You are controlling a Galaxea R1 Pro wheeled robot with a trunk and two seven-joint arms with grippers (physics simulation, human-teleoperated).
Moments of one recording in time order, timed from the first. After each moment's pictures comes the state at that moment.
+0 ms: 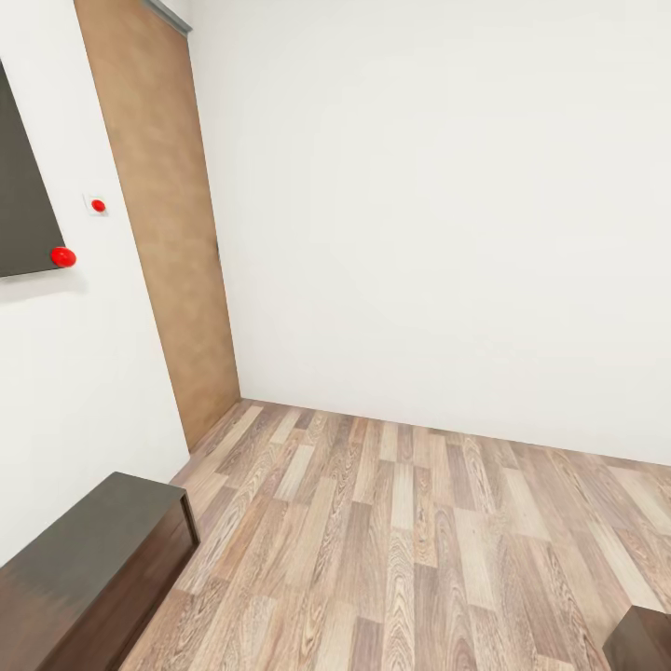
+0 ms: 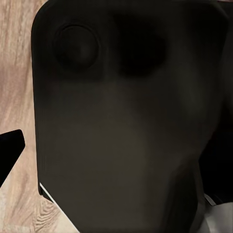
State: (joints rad) left arm 0.00 -0.04 0.05 -0.02 0.04 -0.01 -0.01; right arm 0.00 0.00 0.00 0.00 0.00 -0.02 0.00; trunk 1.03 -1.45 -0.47
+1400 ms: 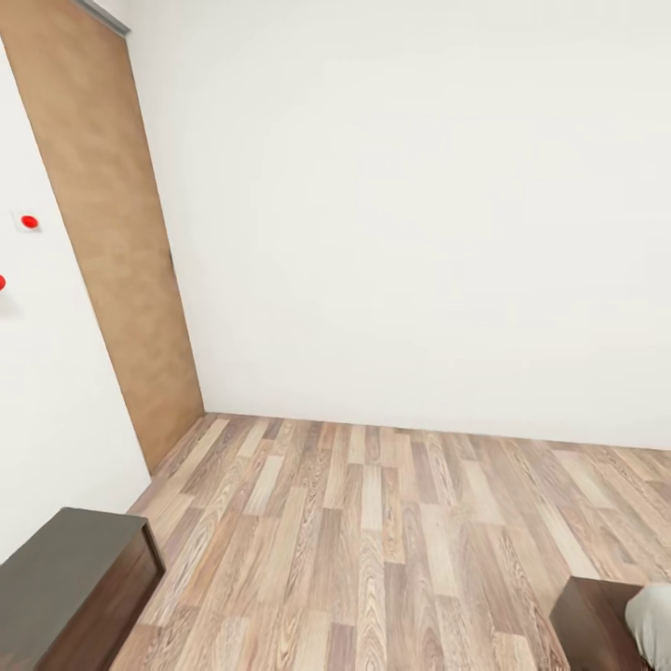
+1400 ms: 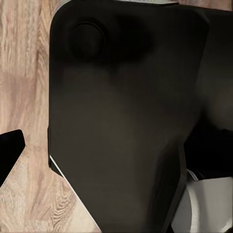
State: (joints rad) left arm 0.00 -0.03 0.05 -0.02 0.07 -0.01 -0.01; right arm -0.01 -0.02 0.00 -0.04 0.00 -0.02 0.14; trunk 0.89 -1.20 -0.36
